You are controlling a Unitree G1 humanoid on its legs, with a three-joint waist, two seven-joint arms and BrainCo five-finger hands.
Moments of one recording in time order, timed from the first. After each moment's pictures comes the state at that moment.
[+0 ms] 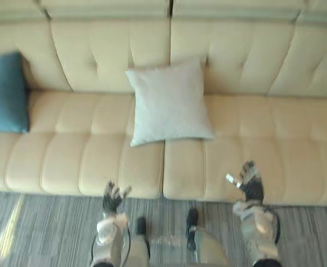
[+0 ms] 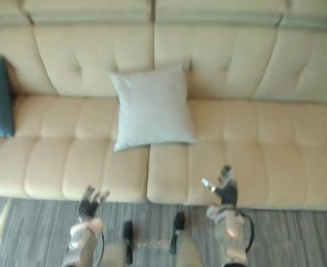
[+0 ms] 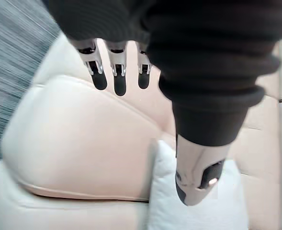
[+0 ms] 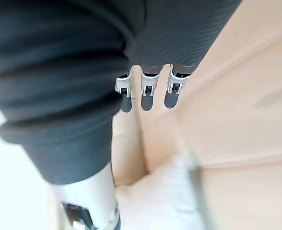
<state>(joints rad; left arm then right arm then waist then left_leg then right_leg) 0.09 0.02 0.06 0.77 -0.26 -0.31 0.13 0.13 -0.08 -0.11 0.48 0.31 -0.32 -0.06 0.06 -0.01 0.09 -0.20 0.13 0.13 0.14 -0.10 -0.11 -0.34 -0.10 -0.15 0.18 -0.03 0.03</state>
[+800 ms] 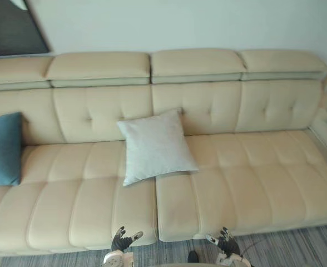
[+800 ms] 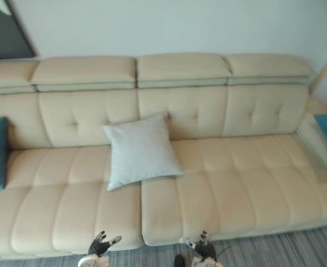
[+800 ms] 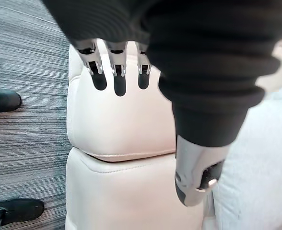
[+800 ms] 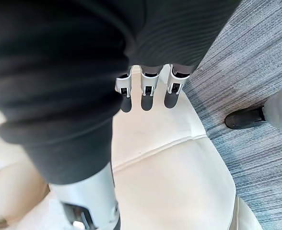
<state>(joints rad) 0.07 -0.02 0.16 1.03 0.02 -0.23 0.08 0.07 0.00 -0.11 0.93 0.15 -0.22 -0.02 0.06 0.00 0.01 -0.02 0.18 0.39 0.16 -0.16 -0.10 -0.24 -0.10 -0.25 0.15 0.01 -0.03</state>
